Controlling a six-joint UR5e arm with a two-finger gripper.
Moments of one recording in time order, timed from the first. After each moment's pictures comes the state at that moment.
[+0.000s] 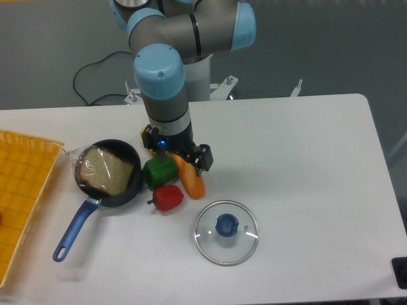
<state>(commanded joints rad) 2.30 -1.78 -1.61 -1.23 1.60 0.69</state>
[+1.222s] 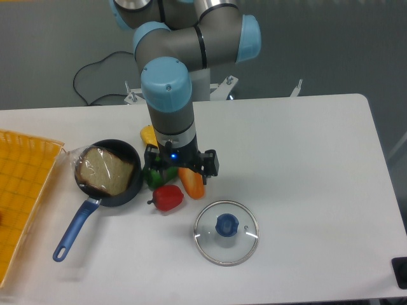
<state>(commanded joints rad) 2.30 -1.86 -1.58 -1.07 1.58 0.36</state>
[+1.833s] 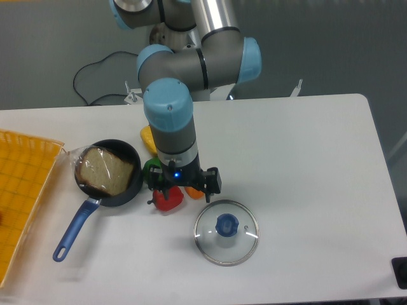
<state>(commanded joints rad) 2.30 -1.94 -1.54 -1.05 1.59 0.36</state>
